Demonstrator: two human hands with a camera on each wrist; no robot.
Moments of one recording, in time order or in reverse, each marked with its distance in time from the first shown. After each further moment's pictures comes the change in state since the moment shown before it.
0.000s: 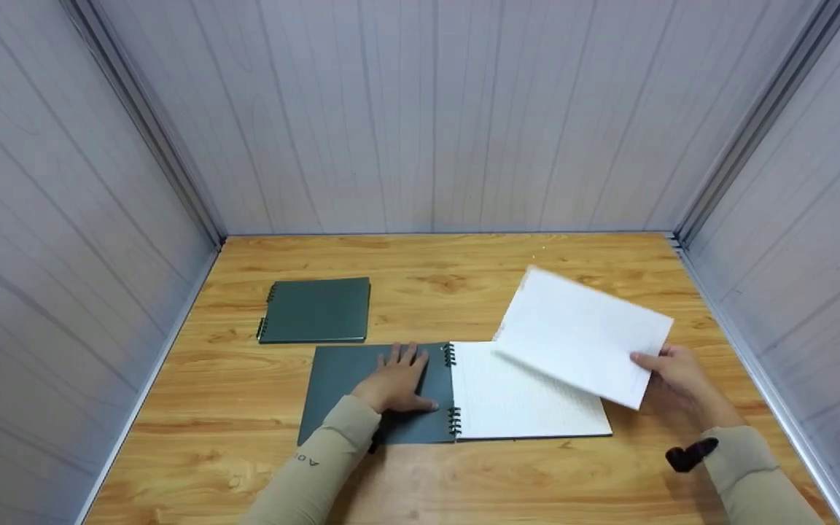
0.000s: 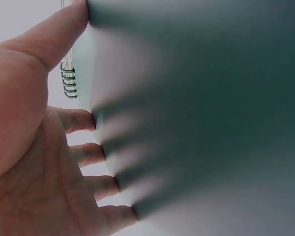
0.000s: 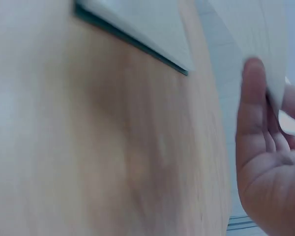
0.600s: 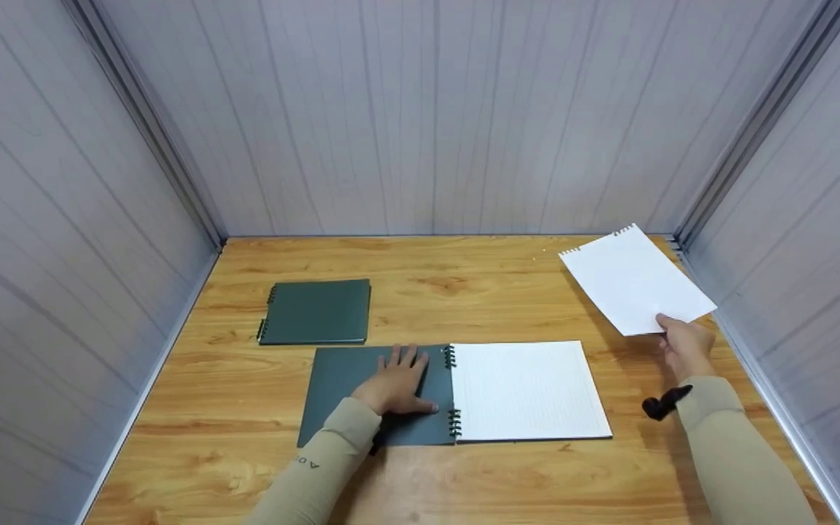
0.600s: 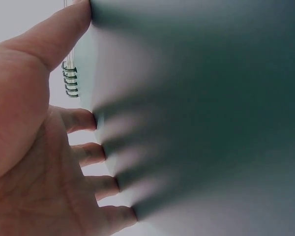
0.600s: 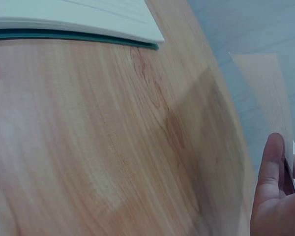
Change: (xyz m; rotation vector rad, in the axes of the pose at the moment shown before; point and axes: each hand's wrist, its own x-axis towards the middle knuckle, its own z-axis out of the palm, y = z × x) left_hand 0.001 0.001 0.001 0.002 0.002 0.007; right_hand 0.053 -0.028 -0.015 0.391 0.561 0.180
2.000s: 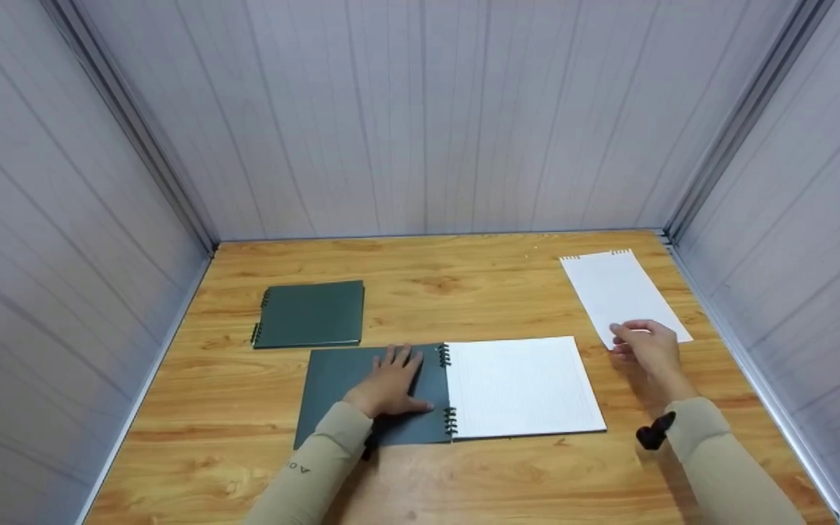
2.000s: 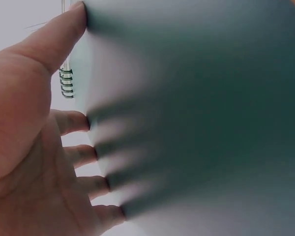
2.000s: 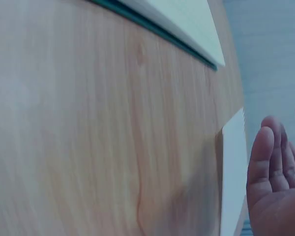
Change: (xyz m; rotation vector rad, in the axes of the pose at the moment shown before) left_hand -0.001 -0.006 0.005 -0.028 0.040 0.020; right_hand -0.028 0.039 0.007 -0.379 -0.272 -0.280
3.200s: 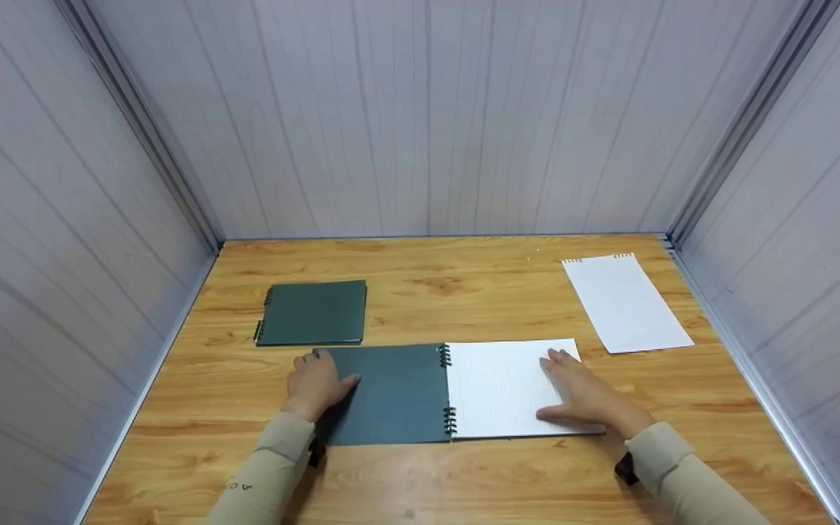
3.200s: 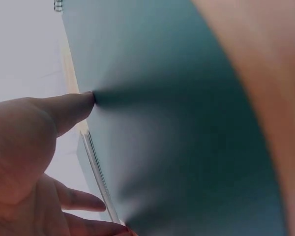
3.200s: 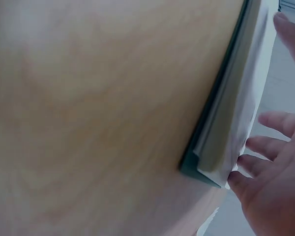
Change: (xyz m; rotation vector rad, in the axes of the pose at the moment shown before) left_hand -0.054 -0.078 -0.019 0.049 0.356 -0.418; right_hand -0.053 0.028 0.080 -0.994 -0.541 -0.548
